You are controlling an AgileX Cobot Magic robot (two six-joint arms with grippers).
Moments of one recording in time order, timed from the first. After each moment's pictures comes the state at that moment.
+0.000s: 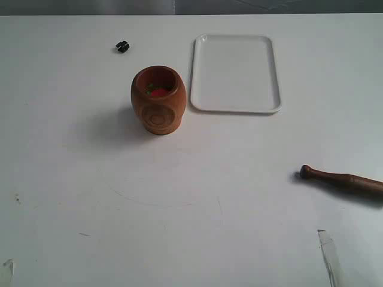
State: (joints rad) left arm 0.02 0.00 0.00 0.07 0.44 0.35; right arm 0.21 0.01 0.00 -0.05 0.34 0.11
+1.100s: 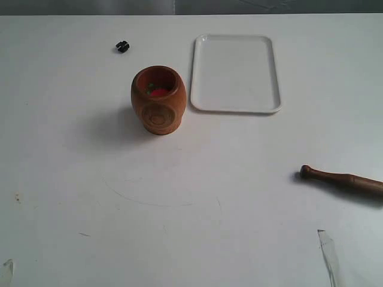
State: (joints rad) left arm 0.02 0.00 0.00 0.07 0.44 0.35; right arm 0.21 0.00 0.00 -0.04 -0.98 0.32
